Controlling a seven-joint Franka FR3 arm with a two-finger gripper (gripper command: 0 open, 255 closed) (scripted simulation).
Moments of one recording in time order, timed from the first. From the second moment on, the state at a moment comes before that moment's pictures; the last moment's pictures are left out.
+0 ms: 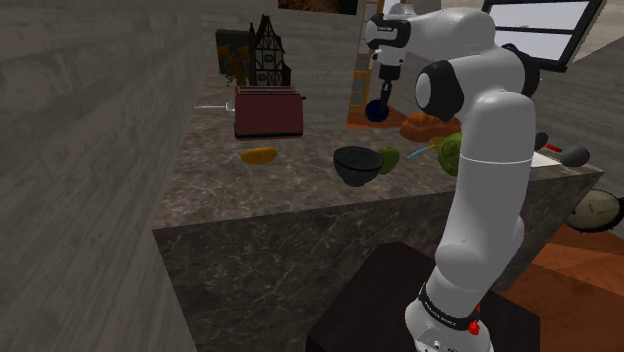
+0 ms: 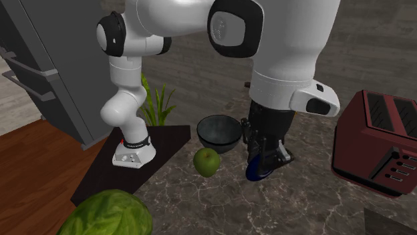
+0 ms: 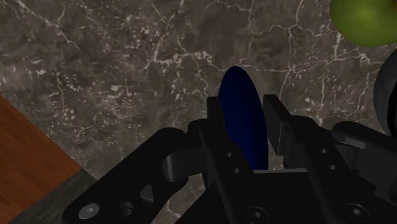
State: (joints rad) arm -0.21 0.29 -0.65 -1.35 0.13 1.58 -1.19
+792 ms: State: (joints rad) arm -0.04 -0.03 -0.60 -1.62 -0.05 1.59 -0.99
